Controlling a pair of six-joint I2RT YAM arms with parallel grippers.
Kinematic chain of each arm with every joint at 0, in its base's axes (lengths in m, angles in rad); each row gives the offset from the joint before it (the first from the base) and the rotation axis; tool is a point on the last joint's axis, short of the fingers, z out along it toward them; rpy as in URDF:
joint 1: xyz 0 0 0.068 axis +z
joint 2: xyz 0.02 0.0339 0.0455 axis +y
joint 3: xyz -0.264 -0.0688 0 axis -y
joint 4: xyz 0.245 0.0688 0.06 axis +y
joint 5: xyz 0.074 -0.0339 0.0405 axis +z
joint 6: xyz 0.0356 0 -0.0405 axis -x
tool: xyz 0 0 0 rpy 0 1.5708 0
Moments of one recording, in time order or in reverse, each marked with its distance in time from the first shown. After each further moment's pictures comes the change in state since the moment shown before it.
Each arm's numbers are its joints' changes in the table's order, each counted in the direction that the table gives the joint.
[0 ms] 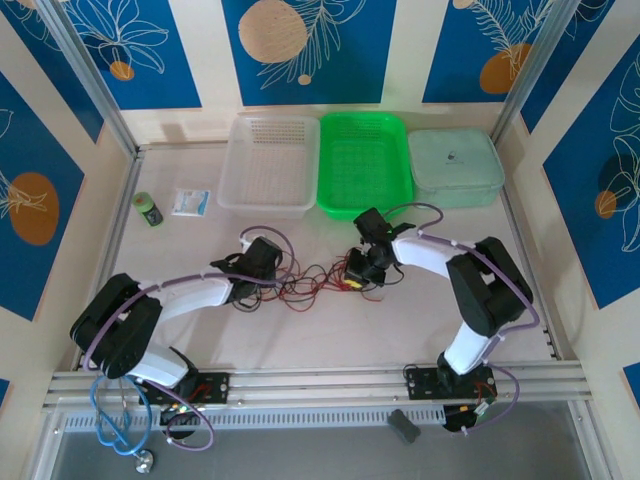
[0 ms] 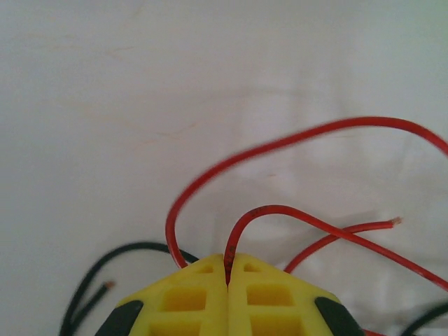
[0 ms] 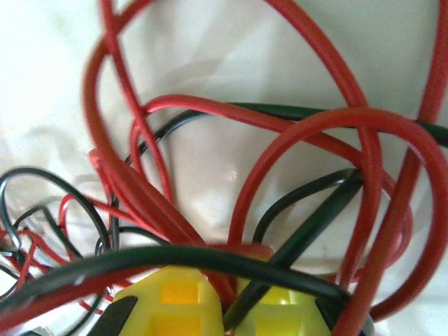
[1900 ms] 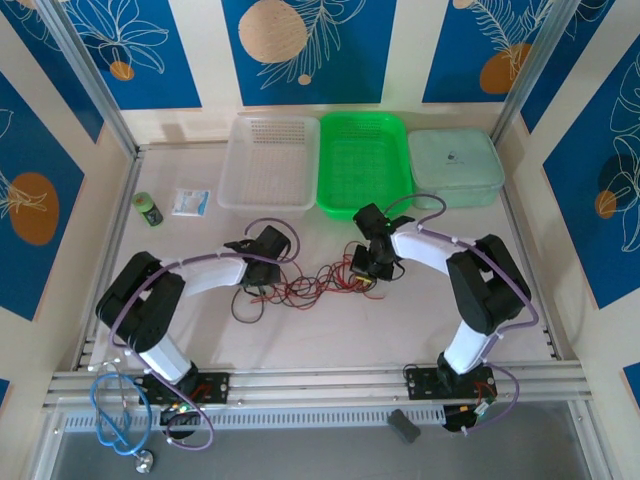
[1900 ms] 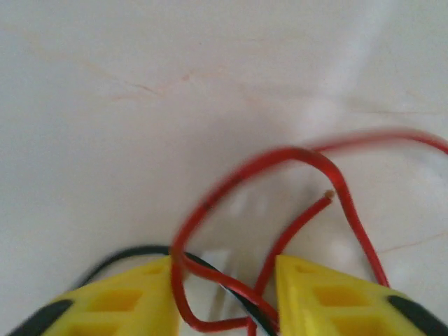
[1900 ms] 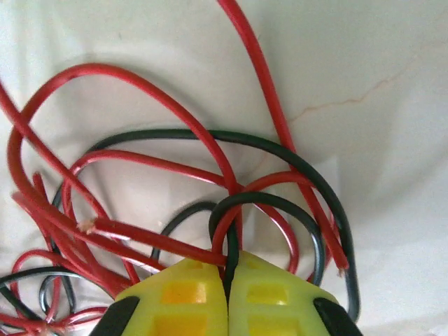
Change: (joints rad) left arm 0.016 0.177 0.178 0.191 -0.113 0.099; right arm 0.005 0.027 0.079 0.139 -0.206 0.050
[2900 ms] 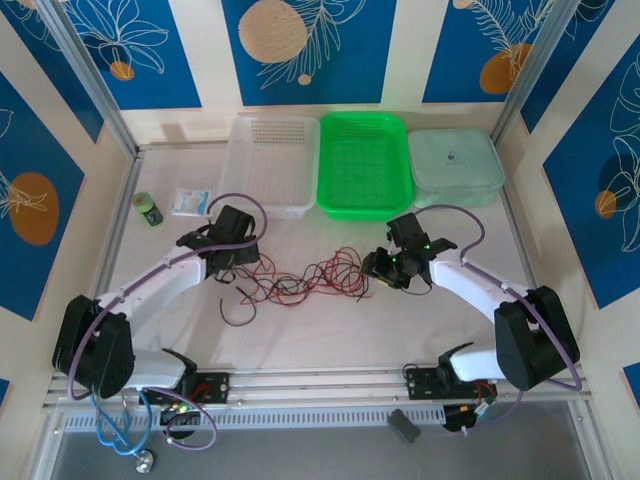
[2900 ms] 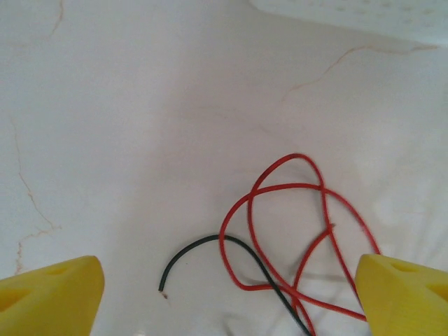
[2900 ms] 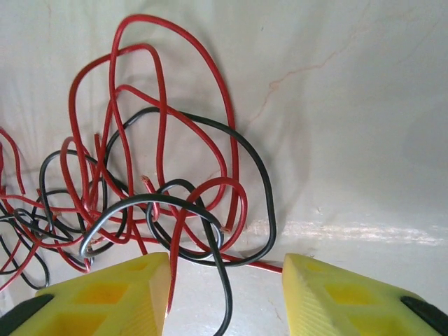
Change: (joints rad) left arm 0.176 -0.306 0.049 0.193 0.092 -0.143; right arm -0.092 -0.344 -0.234 -0.136 0.144 0.032
